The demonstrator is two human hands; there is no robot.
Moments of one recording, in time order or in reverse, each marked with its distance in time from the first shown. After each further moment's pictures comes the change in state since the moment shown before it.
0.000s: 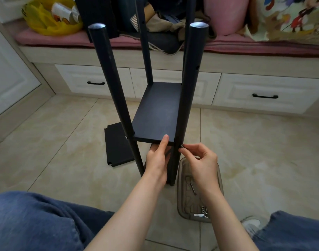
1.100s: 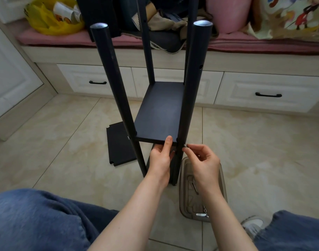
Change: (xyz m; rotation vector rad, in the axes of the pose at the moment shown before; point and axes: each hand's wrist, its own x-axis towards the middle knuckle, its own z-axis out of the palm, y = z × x) left_hand -0.003 0.000 0.001 0.064 -0.102 0.095; right_hand -0.004 -0.001 0.003 0.132 0.051 0.019
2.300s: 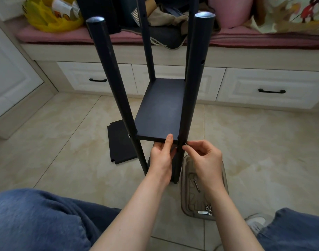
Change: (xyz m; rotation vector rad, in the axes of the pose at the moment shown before) left_hand 0.006 -0.005 0.001 -0.085 0.033 0.004; right_hand 0.007 -0.001 -0.004 -0.134 -0.066 -0.045
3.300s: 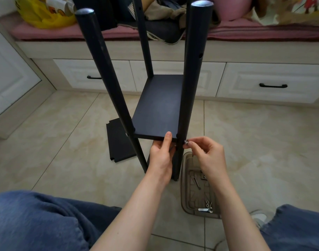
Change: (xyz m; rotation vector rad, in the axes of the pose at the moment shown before) left_hand -0.004 0.003 0.003 0.005 0.007 -0.033; right_hand 0.011 0.003 -0.011 -0.061 -0.126 0.015
